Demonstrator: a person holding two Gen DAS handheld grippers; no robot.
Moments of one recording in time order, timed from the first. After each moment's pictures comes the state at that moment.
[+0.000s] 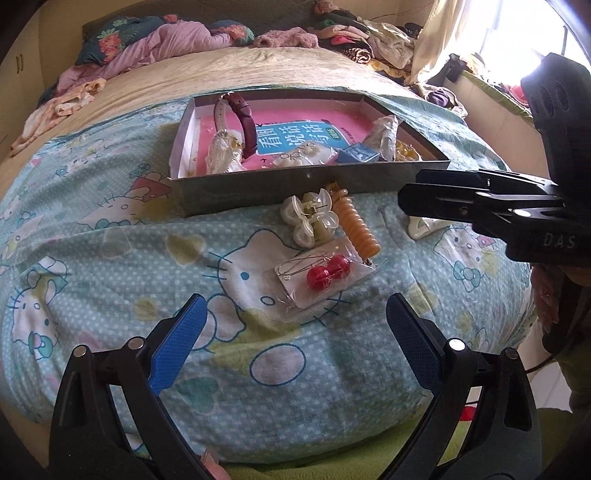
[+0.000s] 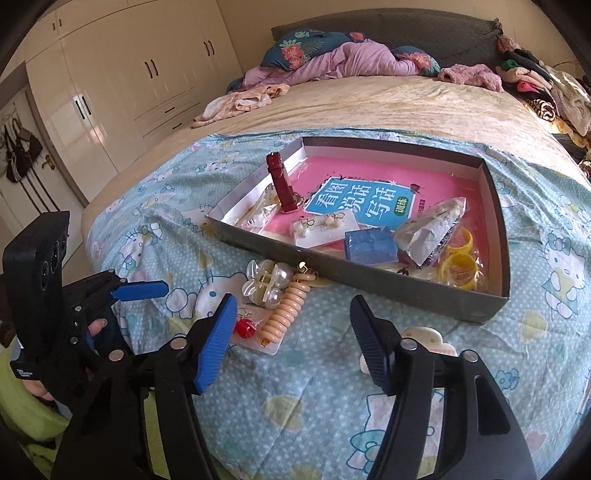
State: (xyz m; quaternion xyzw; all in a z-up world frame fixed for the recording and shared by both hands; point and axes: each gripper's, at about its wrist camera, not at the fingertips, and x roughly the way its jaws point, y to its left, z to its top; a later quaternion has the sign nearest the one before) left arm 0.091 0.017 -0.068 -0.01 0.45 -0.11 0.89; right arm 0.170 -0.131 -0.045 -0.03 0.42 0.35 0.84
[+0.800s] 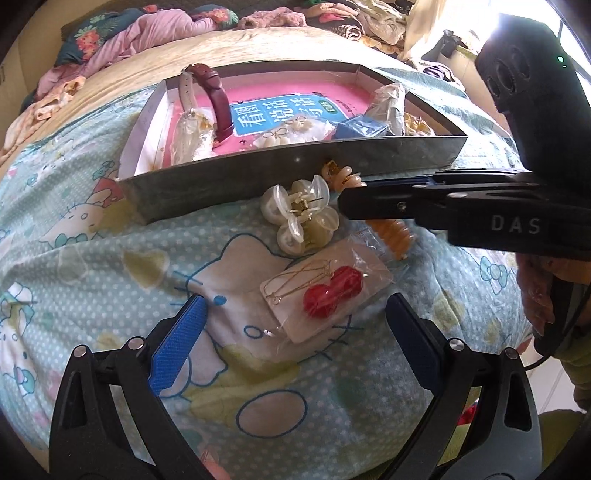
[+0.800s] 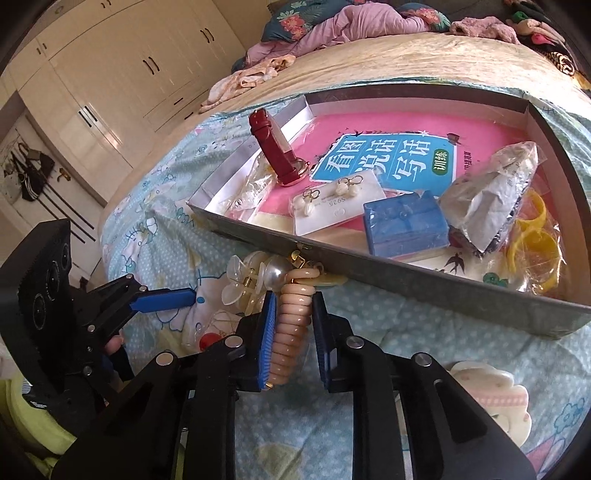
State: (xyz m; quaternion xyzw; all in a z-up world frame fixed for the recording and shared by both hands) left arm 0.130 0.002 -0.092 0.02 0.48 -0.12 0.87; right arm 0.207 -0.123 -0.083 0.03 0.46 0.38 0.80
